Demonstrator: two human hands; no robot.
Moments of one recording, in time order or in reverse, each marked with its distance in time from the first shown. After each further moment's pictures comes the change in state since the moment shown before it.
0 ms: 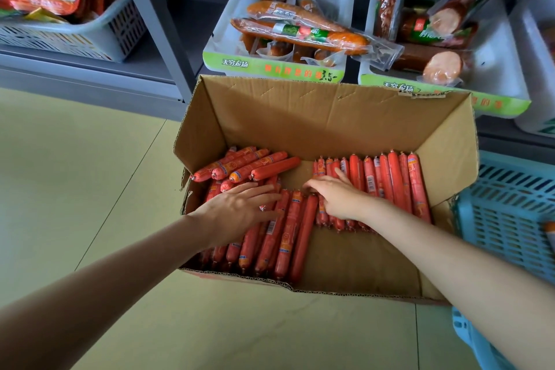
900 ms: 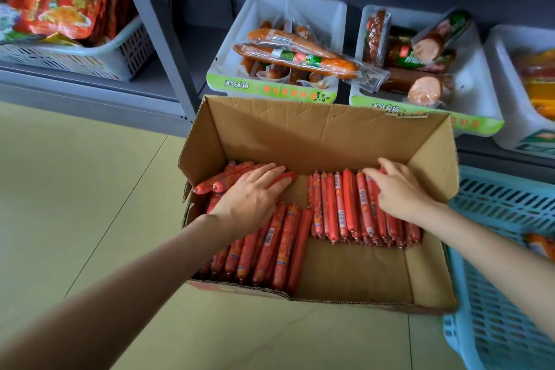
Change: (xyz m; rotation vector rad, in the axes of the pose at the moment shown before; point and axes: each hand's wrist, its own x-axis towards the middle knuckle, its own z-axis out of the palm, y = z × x) left_hand 0.032 0.002 -0.021 -0.160 0.293 -0.304; right_hand -0.064 0.049 -0.049 -0.133 0.232 0.393
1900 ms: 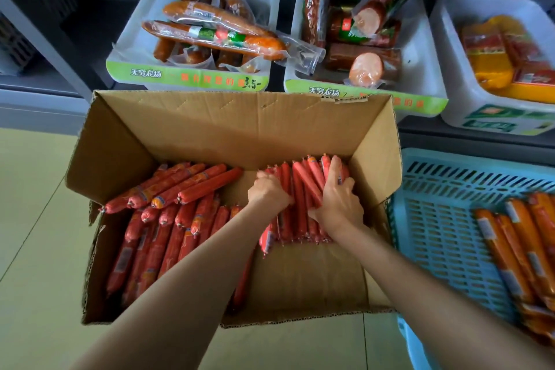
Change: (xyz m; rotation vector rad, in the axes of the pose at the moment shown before) left_hand 0.130 0.089 0.054 -0.543 -0.556 -0.857; right_hand 0.004 -0.007 0.047 0.372 0.032 0.347
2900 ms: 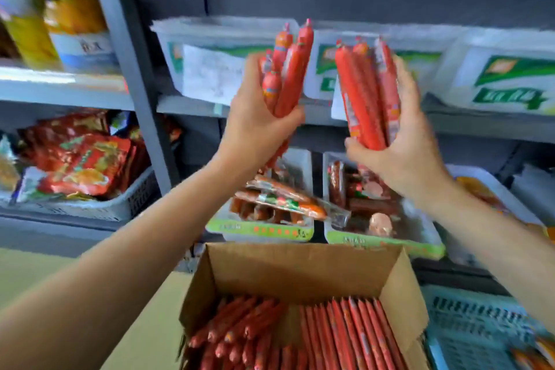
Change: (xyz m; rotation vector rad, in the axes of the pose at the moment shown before) left_hand -0.181 0.015 -0.318 -0.681 0.881 1.203; right_hand -0.108 -0.152 -0.276 0.721 0.610 -1.008
